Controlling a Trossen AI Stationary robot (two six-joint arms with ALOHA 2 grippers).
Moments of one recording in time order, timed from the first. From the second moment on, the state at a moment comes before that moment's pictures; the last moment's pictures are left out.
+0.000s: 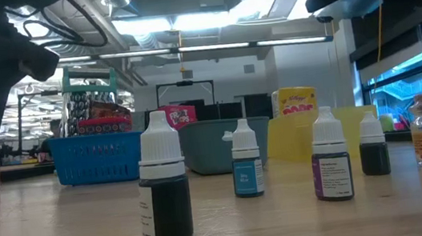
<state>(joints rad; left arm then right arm) -0.28 1.16 0.74 -1.07 -0.03 -1.24 0.60 1.38 0.83 -0.20 0.30 -0.24</state>
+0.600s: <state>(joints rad) -0.28 1.16 0.74 -1.12 -0.04 -1.26 0.60 1.38 0.83 -0.19 0.28 -0.25</state>
